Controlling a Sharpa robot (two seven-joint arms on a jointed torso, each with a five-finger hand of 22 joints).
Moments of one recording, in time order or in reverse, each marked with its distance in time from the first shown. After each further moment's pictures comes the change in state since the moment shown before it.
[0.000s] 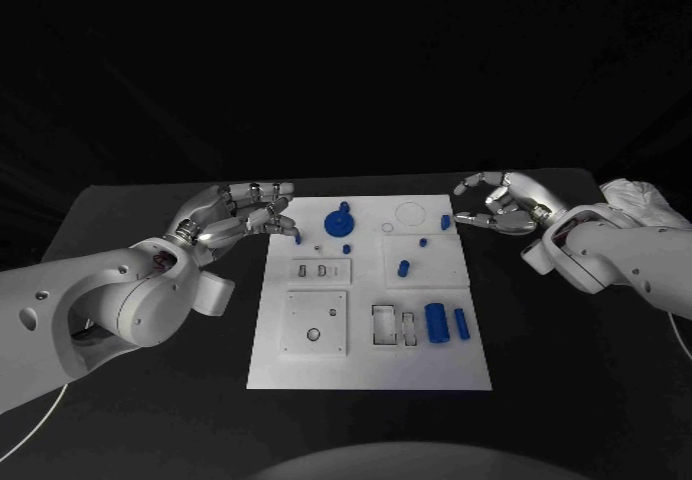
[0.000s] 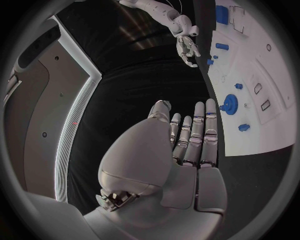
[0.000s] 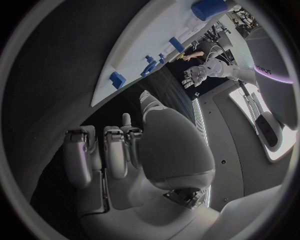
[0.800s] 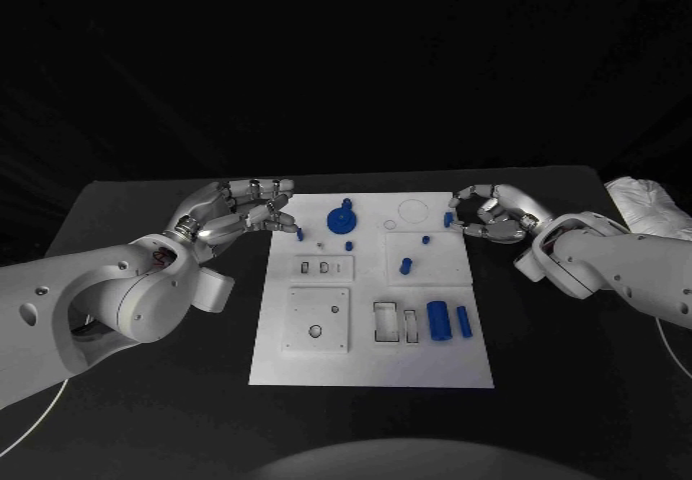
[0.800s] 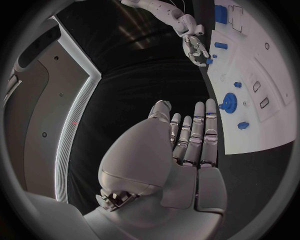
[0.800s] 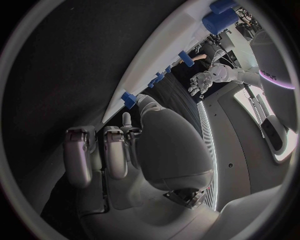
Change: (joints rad) left arm 0.000 -0.009 0.000 0.001 -0.001 0.003 0.000; left_hand 0.000 0.000 0.000 0.000 0.000 0.000 0.000 0.000 0.000 0.000 0.000 0.000 0.000 0.000 0.000 0.000 0.000 0.000 0.000 0.000 0.000 0.000; right arm -0.042 0.059 0.000 -0.062 -0.016 0.012 -0.041; right_hand 0.032 0.019 0.016 -0.016 0.296 0.002 0.005 0.046 -0.034 0.000 0.000 0.000 0.000 0.000 0.000 0.000 0.000 0.000 0.000 0.000 -0.012 0.000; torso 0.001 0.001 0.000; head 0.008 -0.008
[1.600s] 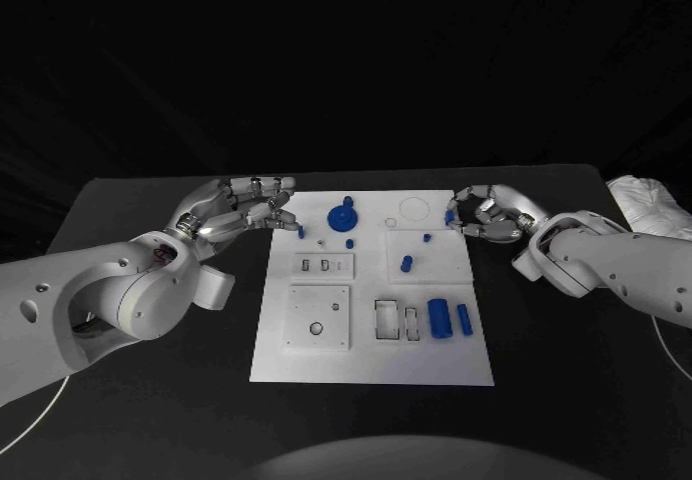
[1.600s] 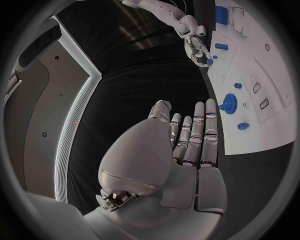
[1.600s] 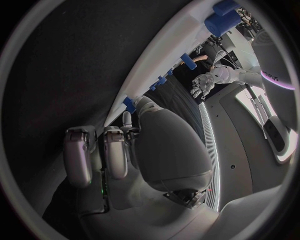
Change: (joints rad) left arm 0.000 -0.002 0.000 0.004 0.000 0.004 -0.002; left_hand 0.000 0.000 0.000 0.000 0.000 0.000 0.000 0.000 0.000 0.000 0.000 0.000 0.000 0.000 0.000 0.000 -0.001 0.000 0.000 0.000 0.000 0.000; right arm -0.006 0.017 0.000 -0.011 -0.010 0.007 -0.024; right_hand 0.032 0.006 0.024 -0.024 0.045 0.007 0.000 0.066 0.012 0.000 0.000 0.000 0.000 0.000 0.000 0.000 0.000 0.000 0.000 0.000 0.000 0.001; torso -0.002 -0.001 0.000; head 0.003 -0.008
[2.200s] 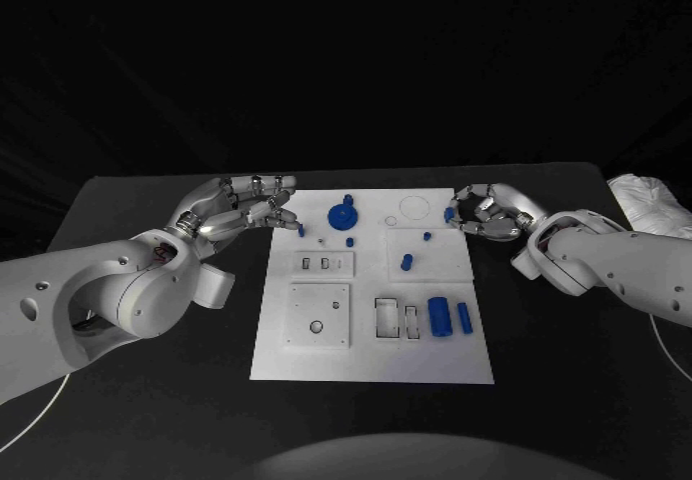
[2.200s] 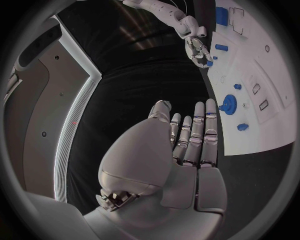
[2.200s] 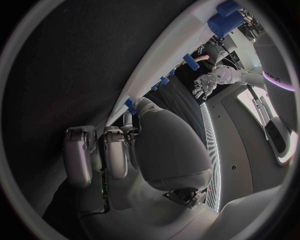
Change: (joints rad) left arm 0.000 -0.001 0.000 -0.001 0.000 0.006 -0.004; left_hand 0.000 0.000 0.000 0.000 0.000 0.000 0.000 0.000 0.000 0.000 0.000 0.000 0.000 0.000 0.000 0.000 0.000 0.000 0.000 0.000 0.000 0.001; right arm -0.003 0.008 0.000 -0.005 -0.003 -0.009 -0.016; right_hand 0.005 0.005 0.006 -0.012 0.024 0.003 -0.003 0.062 0.035 0.000 0.000 0.000 0.000 0.000 0.000 0.000 0.000 0.000 0.000 0.000 -0.004 0.000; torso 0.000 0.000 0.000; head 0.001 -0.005
